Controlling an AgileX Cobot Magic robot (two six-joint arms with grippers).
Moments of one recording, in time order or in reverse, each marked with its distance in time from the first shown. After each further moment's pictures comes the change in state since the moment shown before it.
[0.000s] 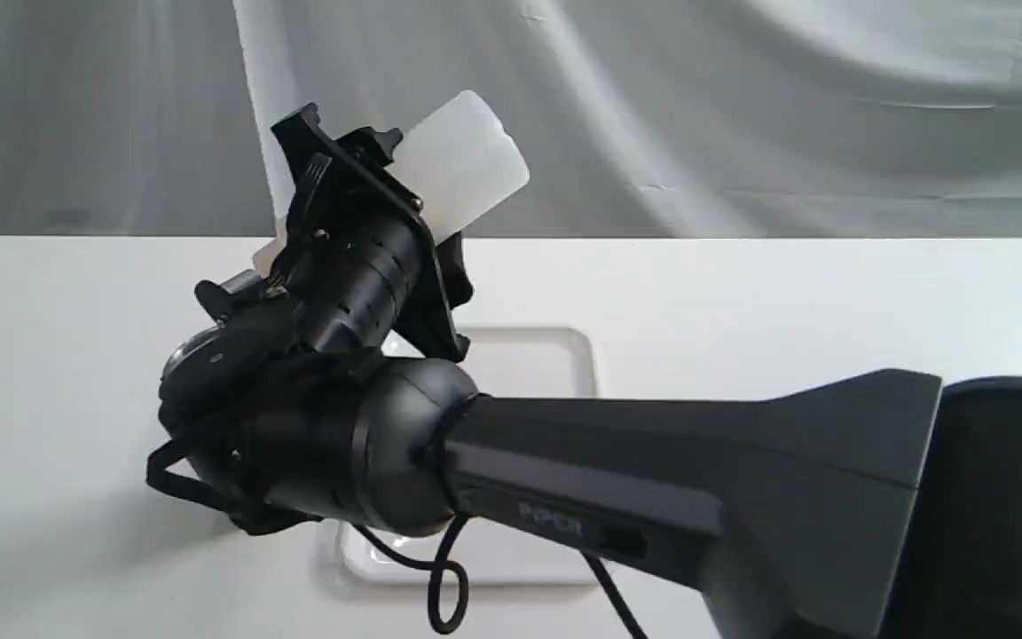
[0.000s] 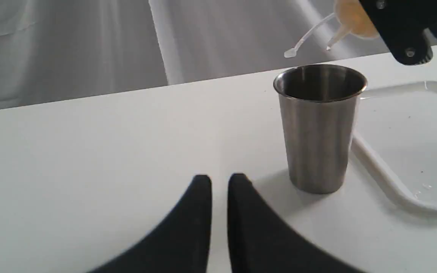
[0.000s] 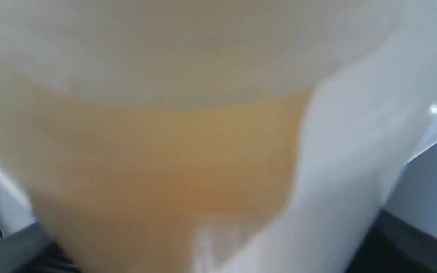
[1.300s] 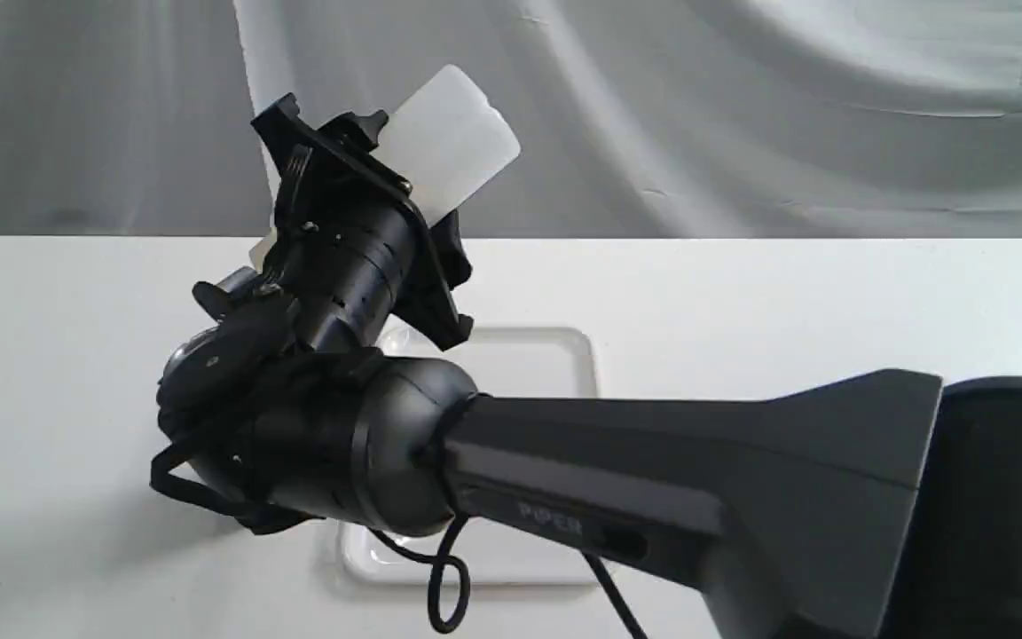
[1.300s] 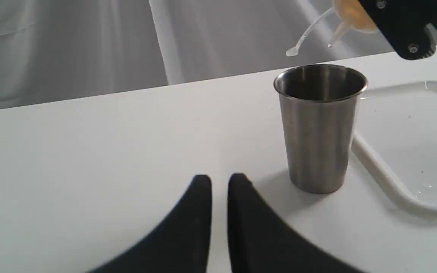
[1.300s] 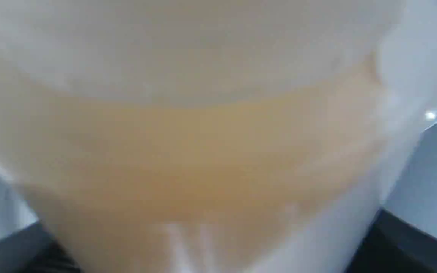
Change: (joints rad) left arm 0.000 0.000 0.000 0.000 0.000 0.000; right arm 0.000 0.000 0.000 -0.063 0.000 -0.054
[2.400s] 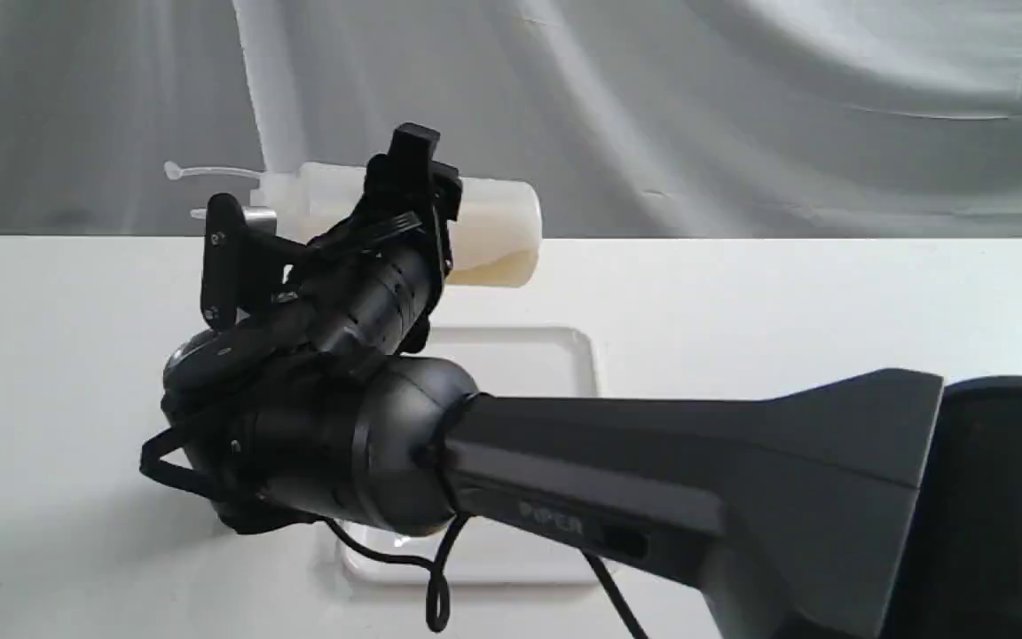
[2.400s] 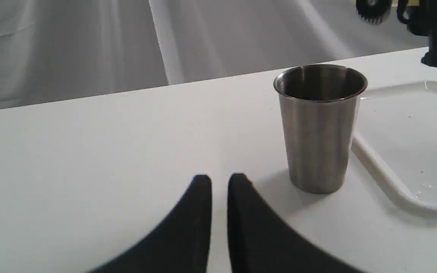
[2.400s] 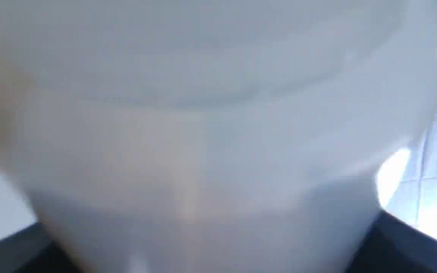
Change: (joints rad) left arm 0.000 0.000 0.000 0.000 0.000 0.000; right arm 0.000 0.000 0.000 0.173 0.000 0.750
